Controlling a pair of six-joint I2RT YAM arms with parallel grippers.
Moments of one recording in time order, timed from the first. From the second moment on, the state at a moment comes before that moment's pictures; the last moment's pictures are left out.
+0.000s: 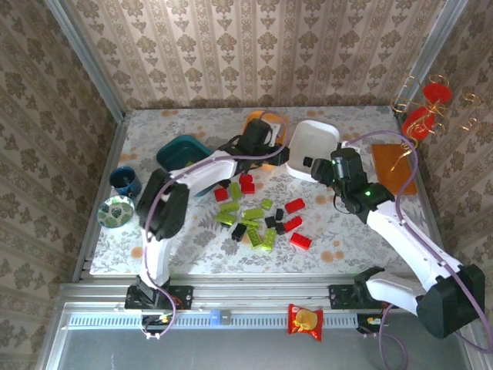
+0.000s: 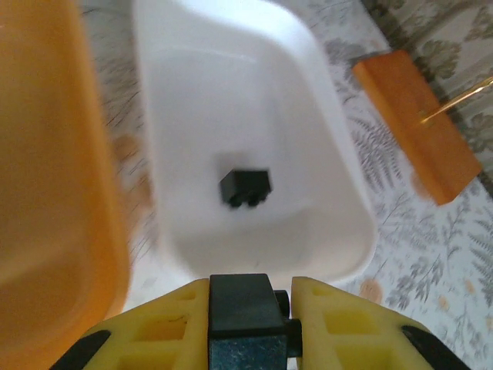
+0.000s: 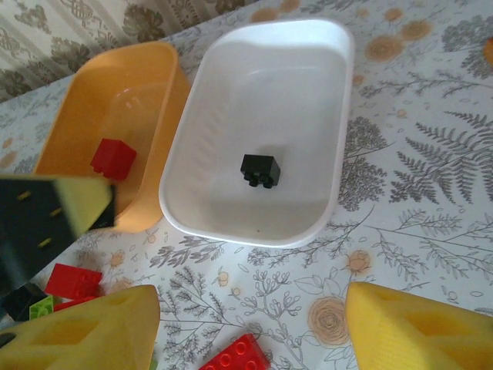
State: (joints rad) left arm -0.75 2.07 1.63 -0.16 0.27 -0.41; right arm 0.36 1.09 0.88 -0.44 0.29 0.56
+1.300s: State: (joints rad) left arm -0.68 1.20 0.71 0.00 0.13 -0.54; right arm 0.49 1.44 0.78 -0.39 0.10 0.85
